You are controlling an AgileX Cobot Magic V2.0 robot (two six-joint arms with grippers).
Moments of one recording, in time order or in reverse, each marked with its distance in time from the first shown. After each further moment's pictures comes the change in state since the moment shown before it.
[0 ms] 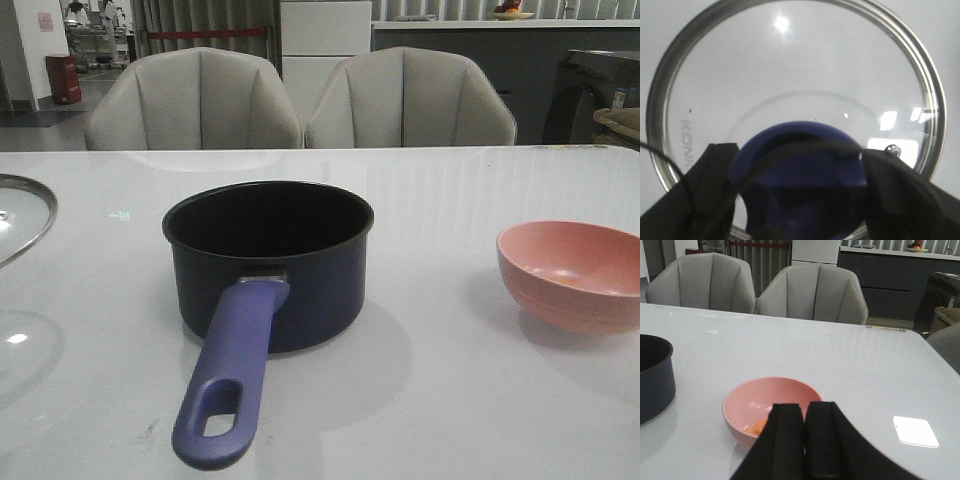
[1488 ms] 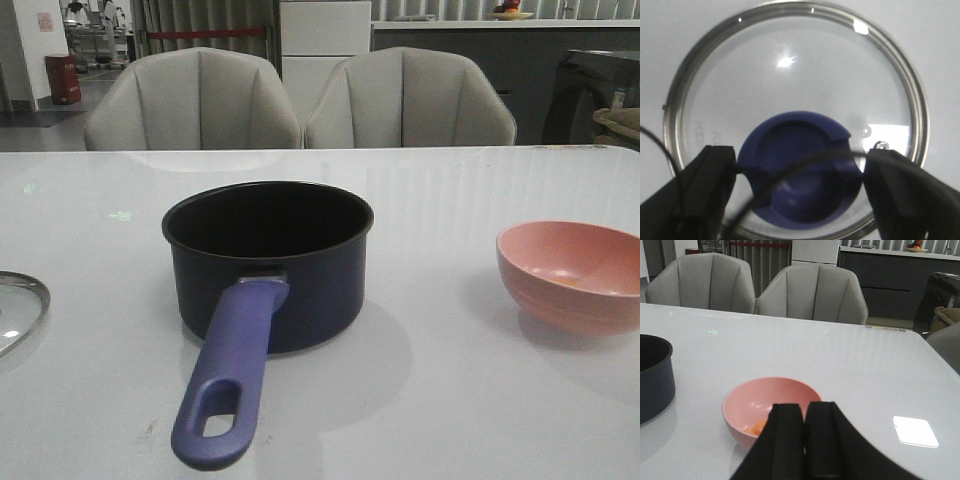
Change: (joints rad) left arm 0.058 0.059 0.122 -0.060 -0.142 0.102; right arm 0.000 0.000 0.000 0.000 0.000 0.000
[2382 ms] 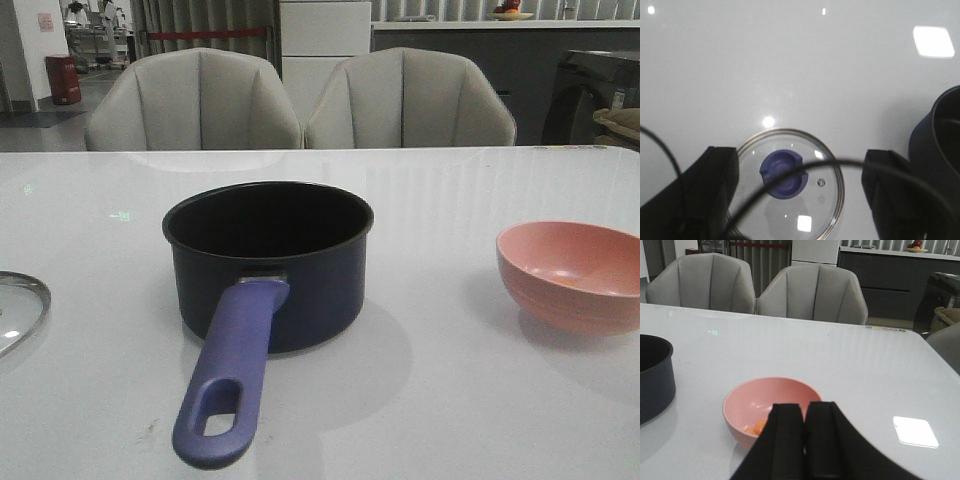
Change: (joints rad) left arm -0.017 -0.847 0.352 -0.040 -0.275 0.000; right arm 0.000 0.000 0.000 0.000 0.000 0.000
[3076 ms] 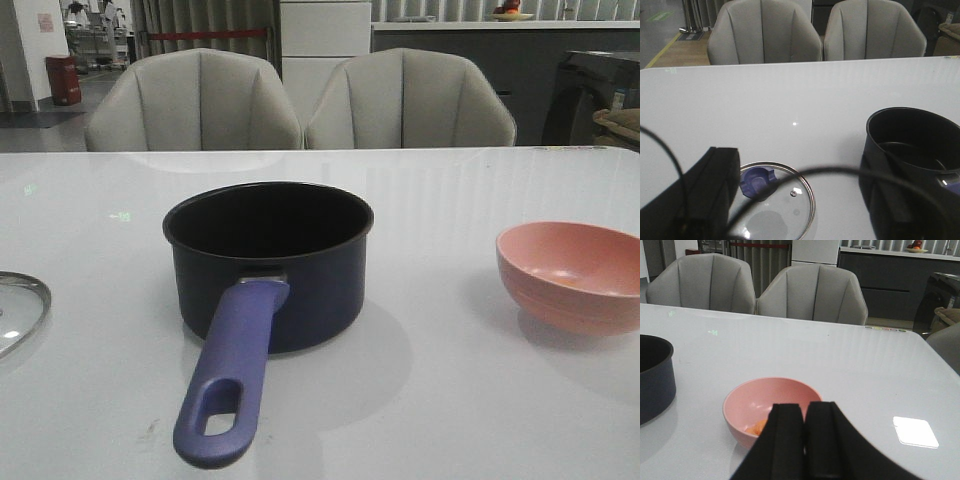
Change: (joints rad) left arm -0.133 -0.754 0.386 0.036 -0.037 0.000; right arm 0.000 0.000 0.000 0.000 0.000 0.000
